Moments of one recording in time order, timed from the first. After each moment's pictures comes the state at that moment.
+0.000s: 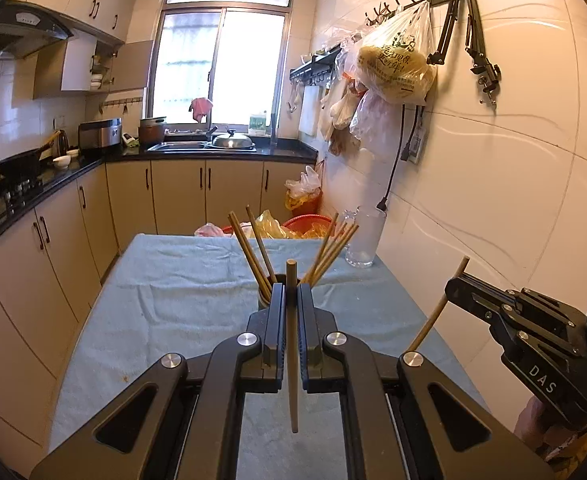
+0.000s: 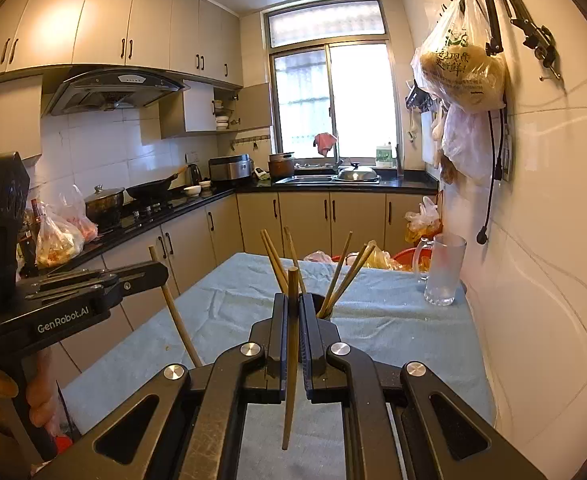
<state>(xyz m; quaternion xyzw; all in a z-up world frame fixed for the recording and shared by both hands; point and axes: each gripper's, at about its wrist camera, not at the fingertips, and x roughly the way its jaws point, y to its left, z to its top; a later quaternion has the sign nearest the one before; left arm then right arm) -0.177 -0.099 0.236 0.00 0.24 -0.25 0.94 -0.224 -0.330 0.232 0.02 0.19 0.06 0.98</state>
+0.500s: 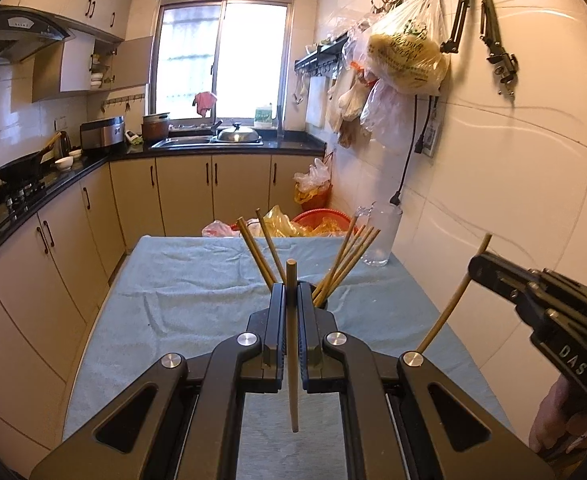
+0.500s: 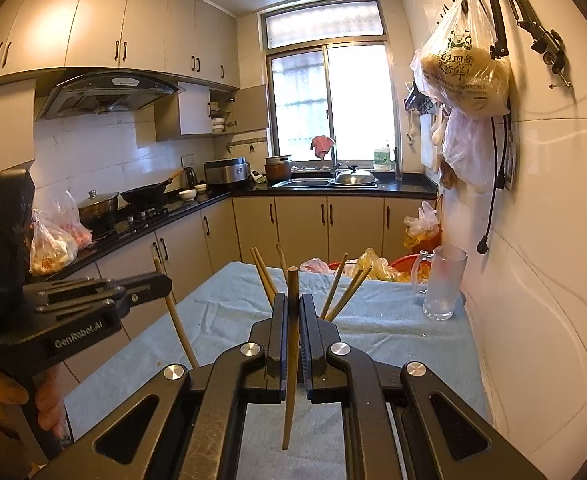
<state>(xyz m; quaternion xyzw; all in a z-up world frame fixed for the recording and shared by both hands) -0.140 -0.110 0.237 0.02 0.25 -0.24 0.94 -0.192 -0.337 0.249 0.02 0.19 0.06 0.98</state>
